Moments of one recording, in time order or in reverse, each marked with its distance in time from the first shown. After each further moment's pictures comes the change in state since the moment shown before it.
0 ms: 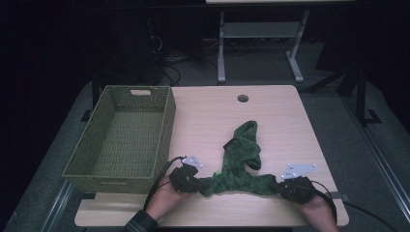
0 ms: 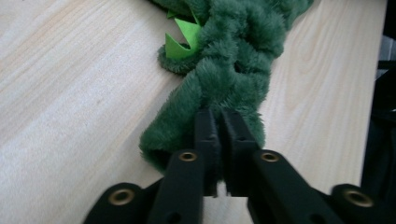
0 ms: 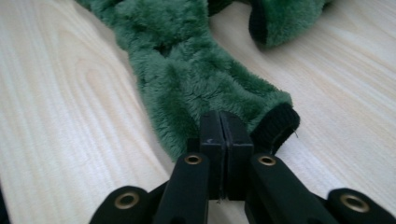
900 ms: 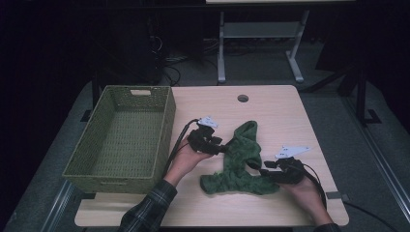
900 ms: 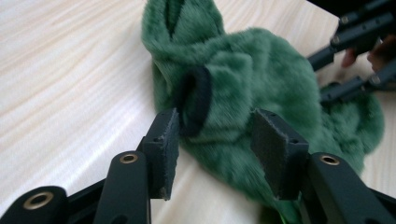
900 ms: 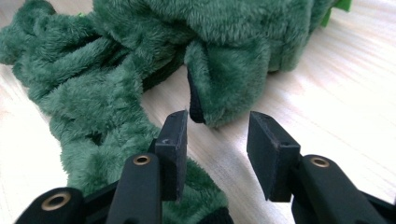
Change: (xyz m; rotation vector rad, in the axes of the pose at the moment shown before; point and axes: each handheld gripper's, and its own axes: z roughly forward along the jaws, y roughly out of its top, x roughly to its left) left arm 0.048 0.108 0.014 -0.179 0.062 0.036; right arm -0.031 0.036 0.021 -0.071 -0.035 0.074
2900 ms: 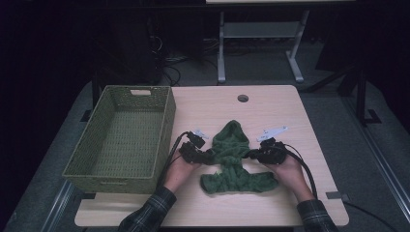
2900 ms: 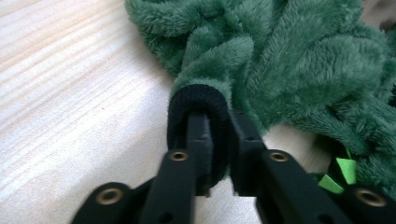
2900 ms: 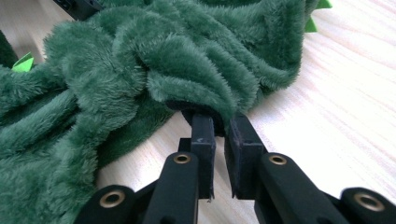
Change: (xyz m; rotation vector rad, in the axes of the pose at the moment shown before) left arm 0.008 -0.049 0.000 0.164 0.131 -0.119; right arm -0.017 0.054 0.043 0.081 0.019 -0.073
